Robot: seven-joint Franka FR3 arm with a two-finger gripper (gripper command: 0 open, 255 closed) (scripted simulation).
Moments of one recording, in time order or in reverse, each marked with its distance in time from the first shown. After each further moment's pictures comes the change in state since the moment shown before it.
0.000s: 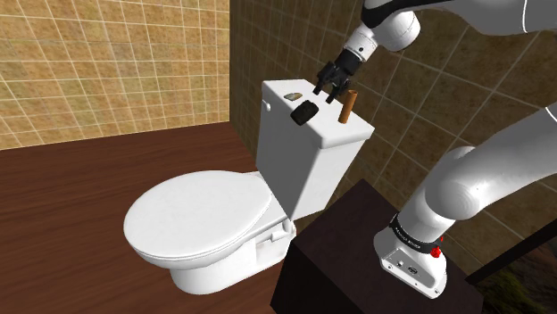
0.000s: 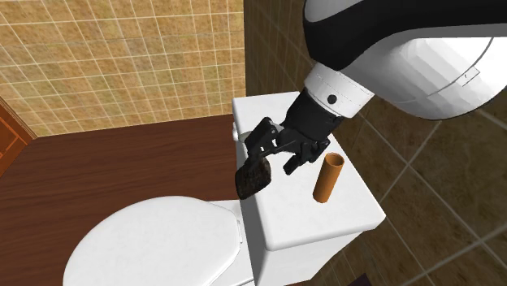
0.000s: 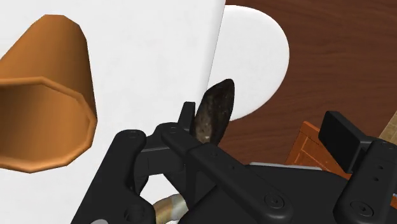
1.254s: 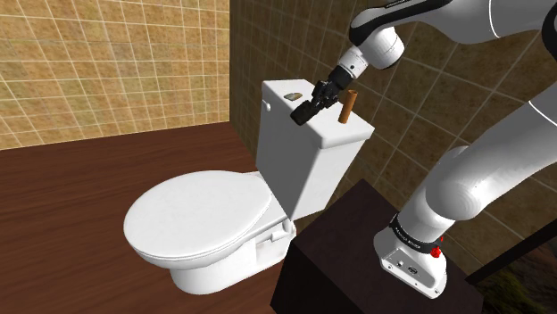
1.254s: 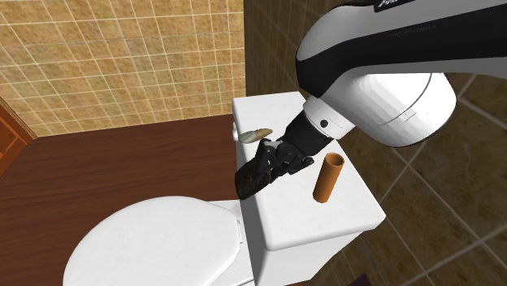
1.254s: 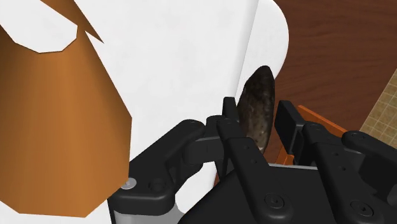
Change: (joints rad) arm 0.023 0.124 -0.062 -0.036 0.148 0.126 -0.135
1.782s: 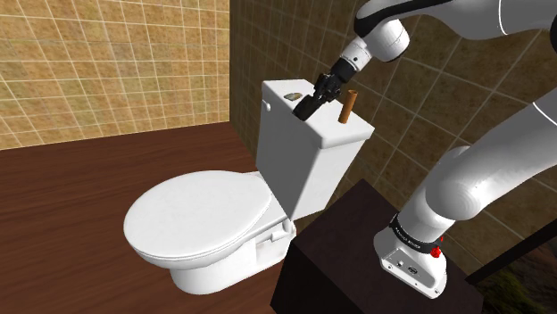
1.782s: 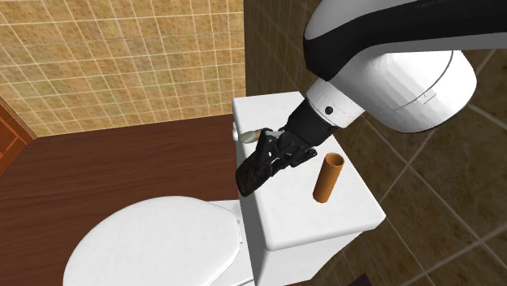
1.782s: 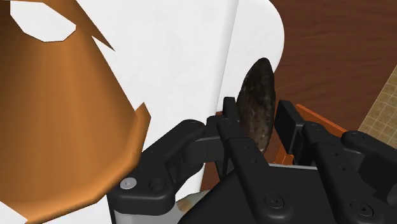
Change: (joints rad) arm -0.008 -0.030 0.005 0.034 -0.029 -0.051 0.043
